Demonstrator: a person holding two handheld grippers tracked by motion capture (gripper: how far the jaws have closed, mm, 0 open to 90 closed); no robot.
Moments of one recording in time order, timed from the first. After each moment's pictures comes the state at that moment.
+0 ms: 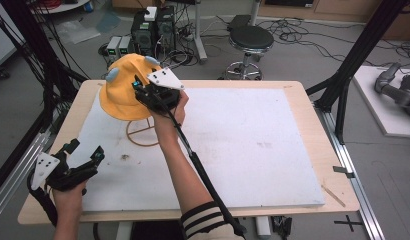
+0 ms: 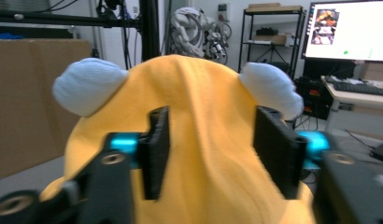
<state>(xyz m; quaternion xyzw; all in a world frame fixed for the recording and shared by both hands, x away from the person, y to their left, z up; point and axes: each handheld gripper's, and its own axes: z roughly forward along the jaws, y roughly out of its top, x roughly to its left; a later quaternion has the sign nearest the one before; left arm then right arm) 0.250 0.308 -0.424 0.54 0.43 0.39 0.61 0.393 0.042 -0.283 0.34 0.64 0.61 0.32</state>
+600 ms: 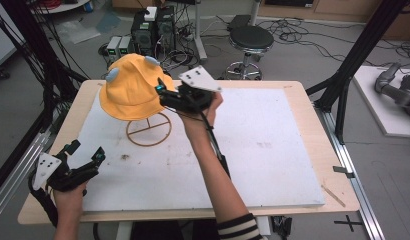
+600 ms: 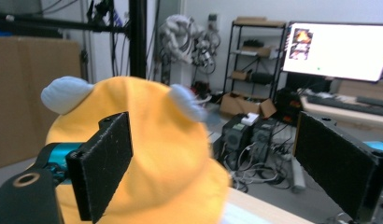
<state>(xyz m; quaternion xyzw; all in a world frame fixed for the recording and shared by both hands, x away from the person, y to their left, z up) 0.250 0.309 -0.427 0.55 0.44 0.39 0.60 0.364 -0.043 -0.257 0.32 0.63 0.61 0.36</state>
